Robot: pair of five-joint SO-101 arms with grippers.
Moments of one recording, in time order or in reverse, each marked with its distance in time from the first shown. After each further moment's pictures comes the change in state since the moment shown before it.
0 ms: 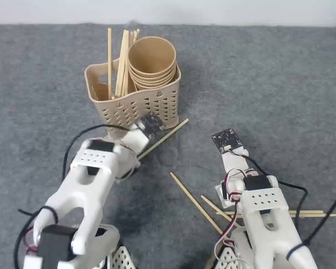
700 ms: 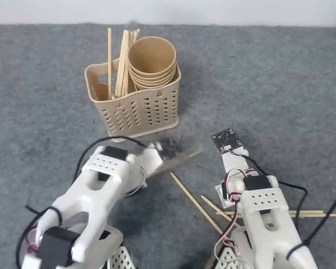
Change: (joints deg) left arm 8.4 -0.7 3.1 11.3 -5.8; right arm 0.0 0.0 0.0 0.0 0.0
